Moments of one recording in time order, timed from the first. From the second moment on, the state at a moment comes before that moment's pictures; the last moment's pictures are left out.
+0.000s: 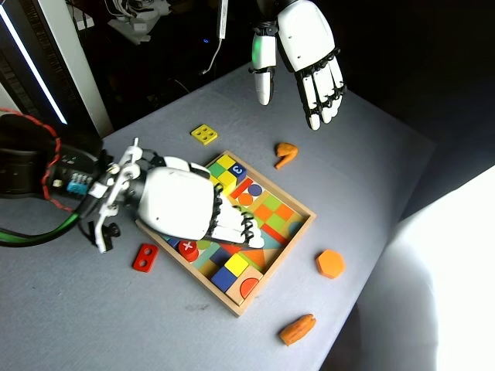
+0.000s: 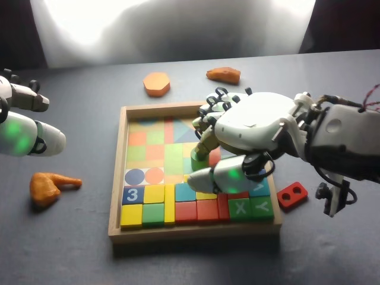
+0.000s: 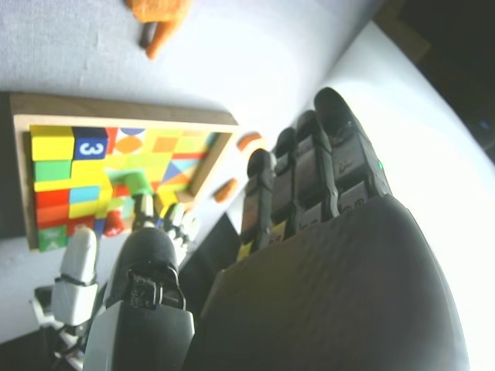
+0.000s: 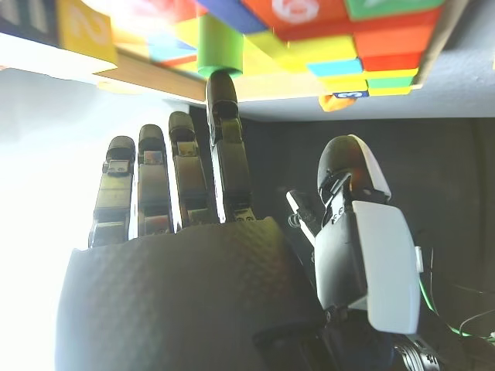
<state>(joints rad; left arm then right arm) -0.03 -0.60 0.73 0.75 0.73 0.18 -0.20 -1.27 1.07 1.15 0.26 -2.19</state>
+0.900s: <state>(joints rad) -0.03 -0.60 0.73 0.75 0.74 0.18 -0.23 -1.17 1.00 1.15 0.23 -2.22</state>
